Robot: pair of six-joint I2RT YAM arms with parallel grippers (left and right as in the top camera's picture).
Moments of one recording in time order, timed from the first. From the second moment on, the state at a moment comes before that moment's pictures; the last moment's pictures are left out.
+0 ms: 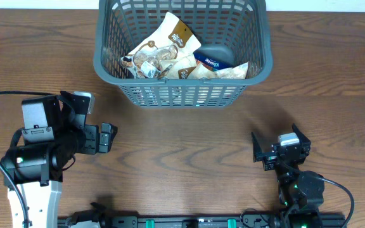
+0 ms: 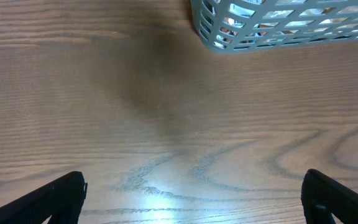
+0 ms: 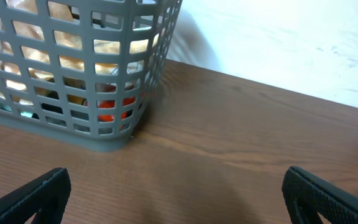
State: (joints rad) left arm 0.11 0.99 1.04 -1.09 0.21 0.20; right arm 0.08 0.07 0.04 -0.13 -0.05 -0.18
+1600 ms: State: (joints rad) left arm 0.11 0.99 1.04 -1.09 0.21 0.20; right arm 0.05 0.07 0.04 -0.12 0.14 0.03
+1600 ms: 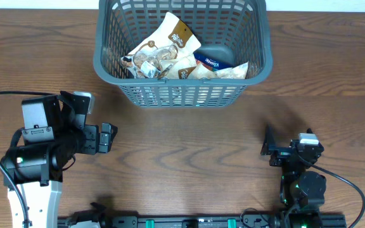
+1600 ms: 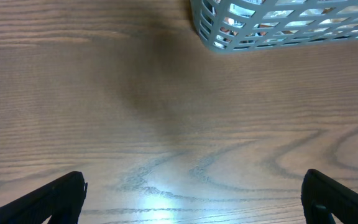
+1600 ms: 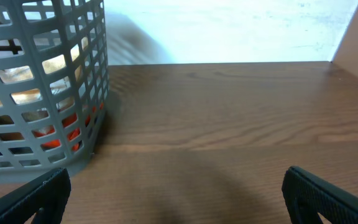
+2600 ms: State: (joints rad) left arm -0.03 0.12 0.08 0.07 0.13 0.24; right arm 0.05 0.07 0.04 -0.12 0.14 0.03
